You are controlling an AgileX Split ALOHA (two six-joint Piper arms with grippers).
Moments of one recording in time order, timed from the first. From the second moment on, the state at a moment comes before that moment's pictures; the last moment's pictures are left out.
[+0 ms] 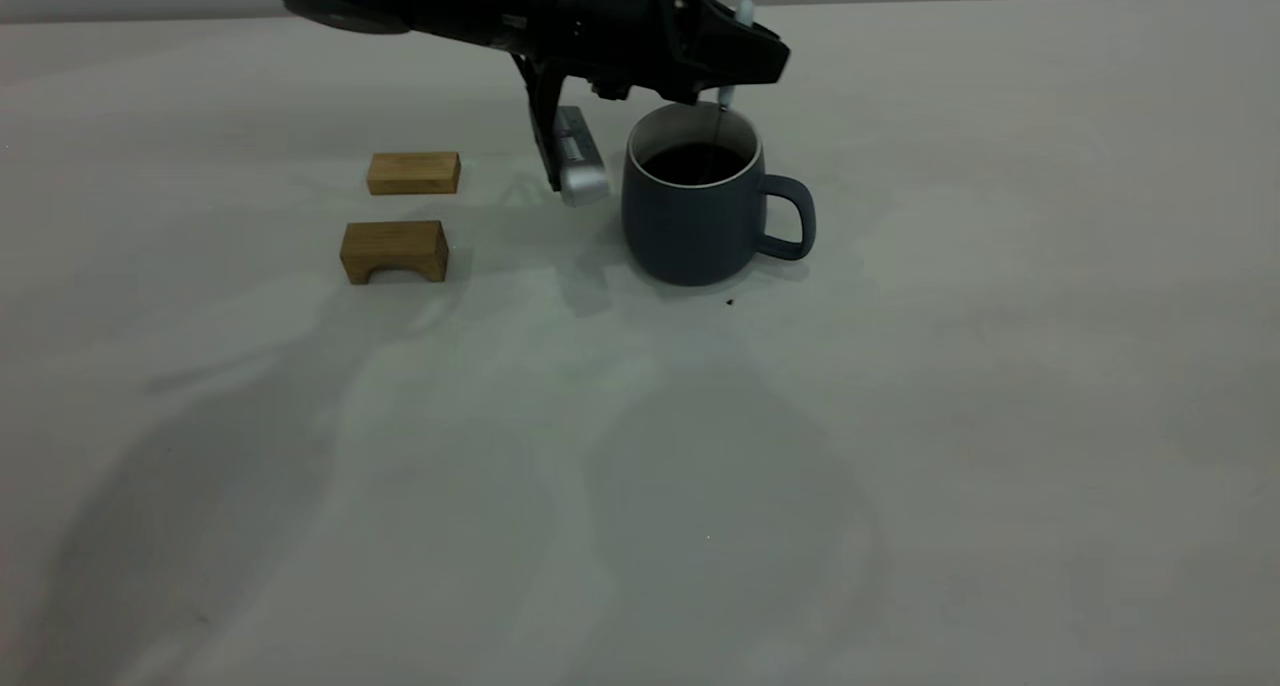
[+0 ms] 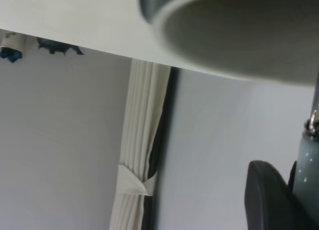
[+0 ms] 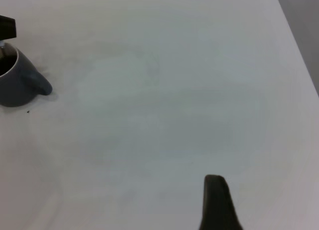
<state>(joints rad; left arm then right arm) -0.34 2.61 -1.73 -1.68 0.75 -1.00 0.04 0.02 -0.47 -0.08 1.13 0.14</state>
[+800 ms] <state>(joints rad) -0.30 2.66 -1.74 -1.63 0.89 -1.00 0.04 0.02 -0.47 -0.08 1.13 0.14</state>
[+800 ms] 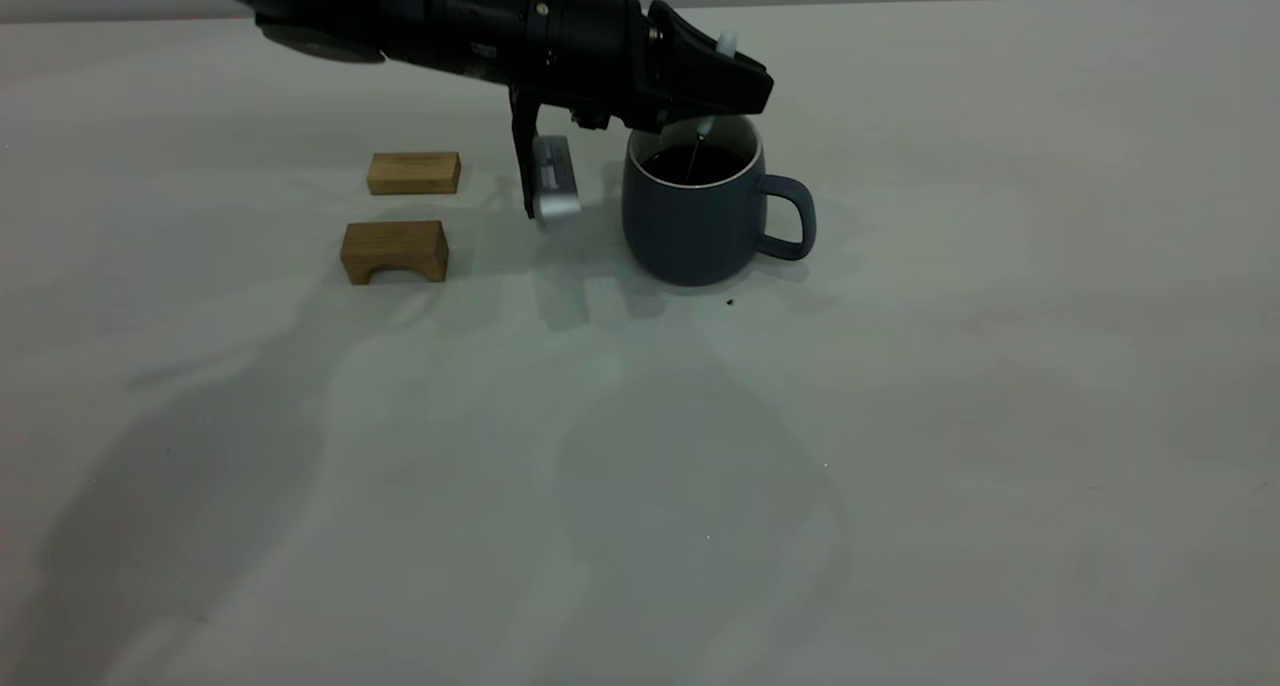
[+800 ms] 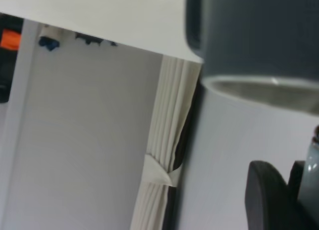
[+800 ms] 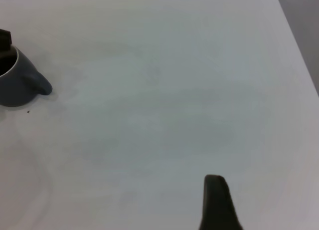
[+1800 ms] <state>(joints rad) -0.20 2.40 -1.74 -1.00 1.10 -0.40 0.04 0.02 -0.47 -0.08 1.13 0.14</state>
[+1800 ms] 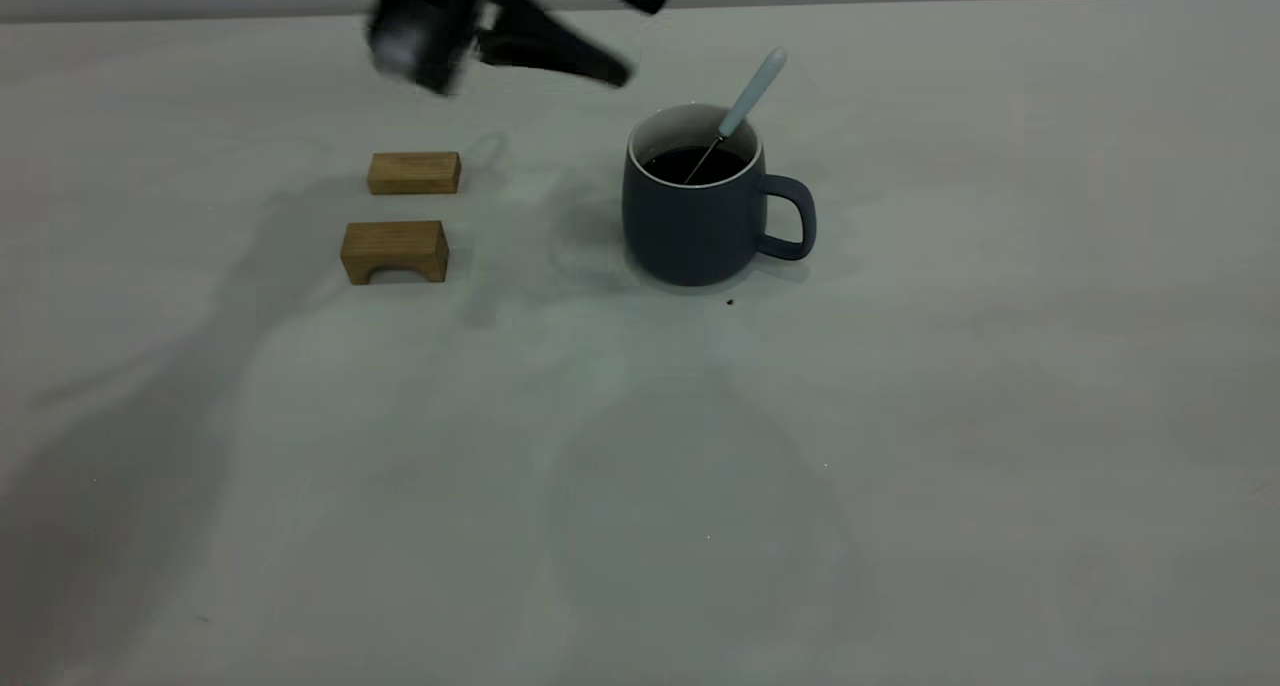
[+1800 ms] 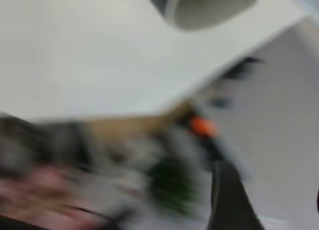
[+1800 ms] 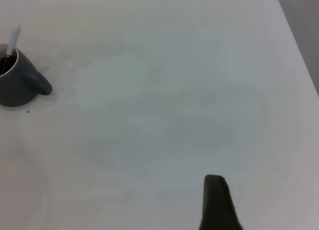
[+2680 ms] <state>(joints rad) -0.20 1.52 -1.68 0.12 1.17 -0.02 0.04 0.02 -0.47 -0.08 1.13 0.14</state>
